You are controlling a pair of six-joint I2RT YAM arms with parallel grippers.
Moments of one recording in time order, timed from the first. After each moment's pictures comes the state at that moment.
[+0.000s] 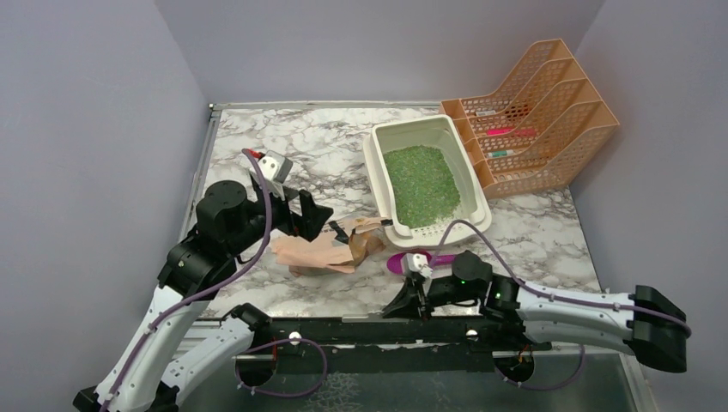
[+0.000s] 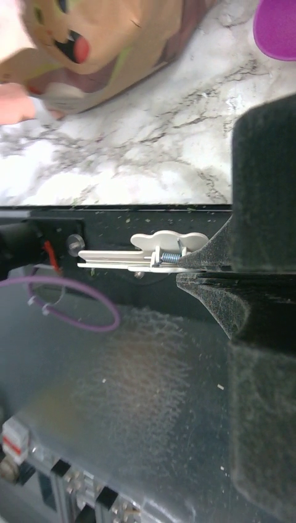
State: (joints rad) left arm -0.54 0.69 1.06 -0.62 0.17 -0.19; right arm 1.16 0.92 0.28 0.42 -0.54 0.12
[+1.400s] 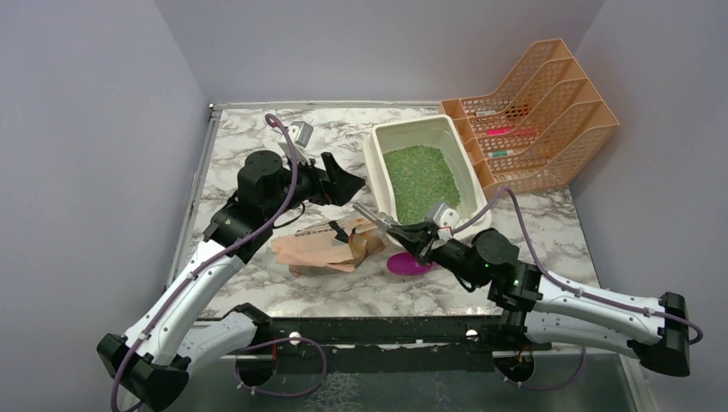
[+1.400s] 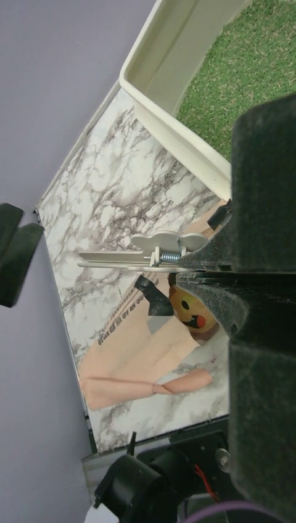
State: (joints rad) left arm -0.54 0.96 1.05 -0.28 0.26 -0.54; right arm 1.16 0.76 0.58 0.25 0.16 -0.12
